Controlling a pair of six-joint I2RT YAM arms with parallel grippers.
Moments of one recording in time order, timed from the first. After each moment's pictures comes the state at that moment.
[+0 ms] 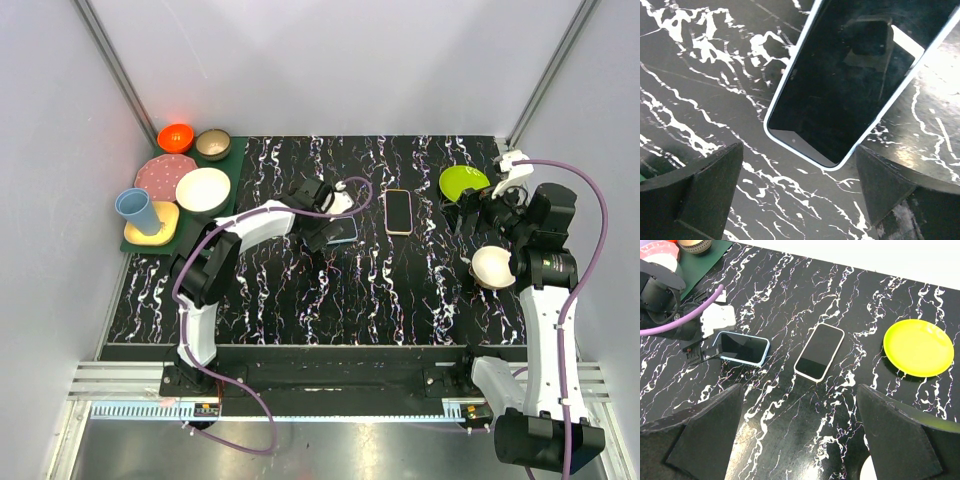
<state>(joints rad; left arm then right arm) -0.61 1.99 1.40 -0.43 -0.08 0.42 -0.16 0.89 1.02 -0.43 -0.60 -0.09</state>
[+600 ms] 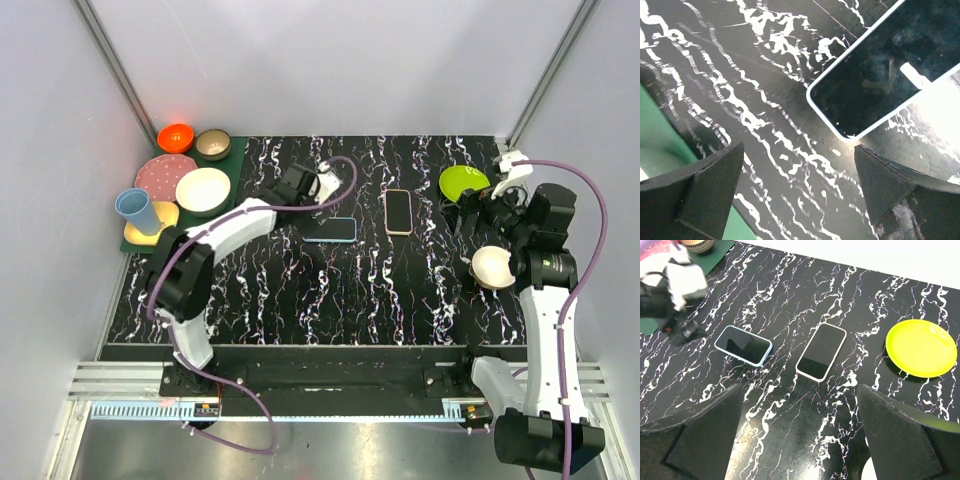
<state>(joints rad) -0.58 1.88 1.38 -0.39 -0.17 0.37 -0.16 0.89 1.02 -0.43 -0.60 -0.09</state>
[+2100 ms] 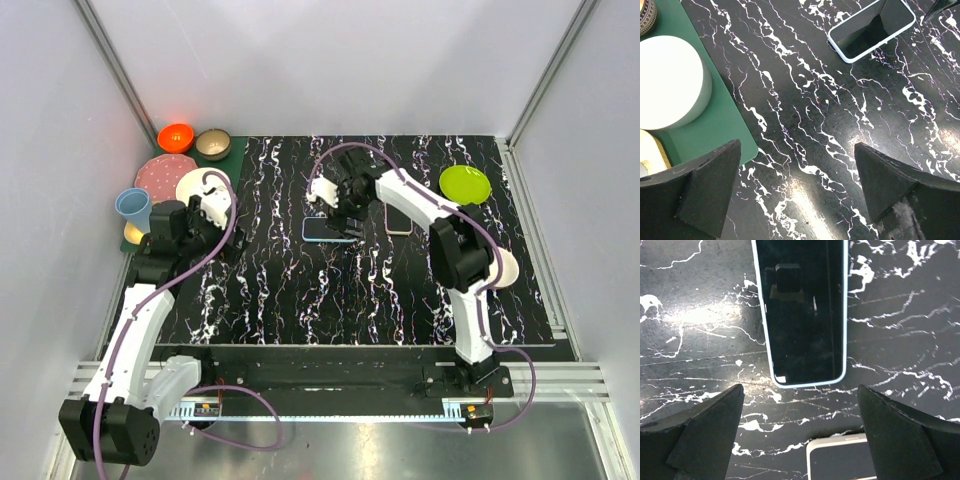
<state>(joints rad) -0.08 0.90 0.84 -0.48 0.39 0.34 0.53 2.11 1.79 -0.83 -0.30 -0.91</state>
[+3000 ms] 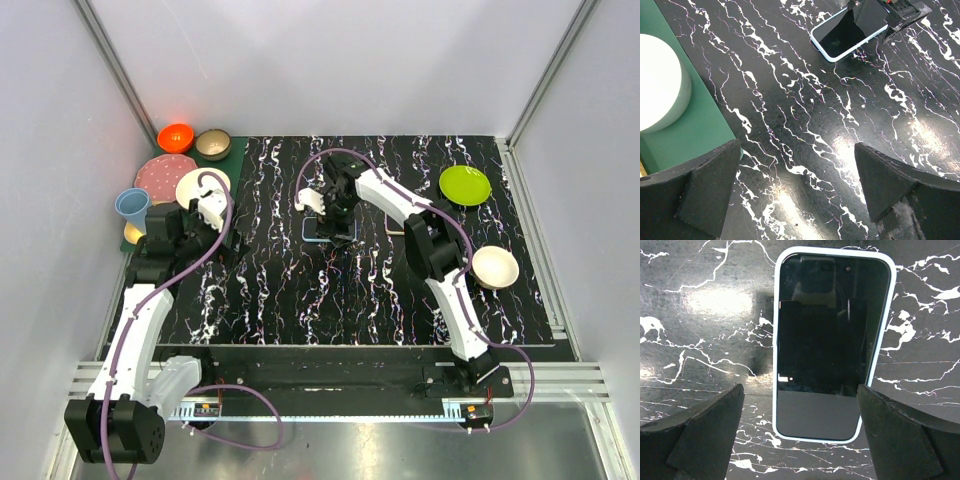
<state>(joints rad) -0.01 0.91 0.81 -0.48 0.53 0.34 0.58 2.39 2.08 -1.01 -0.38 -1.01</state>
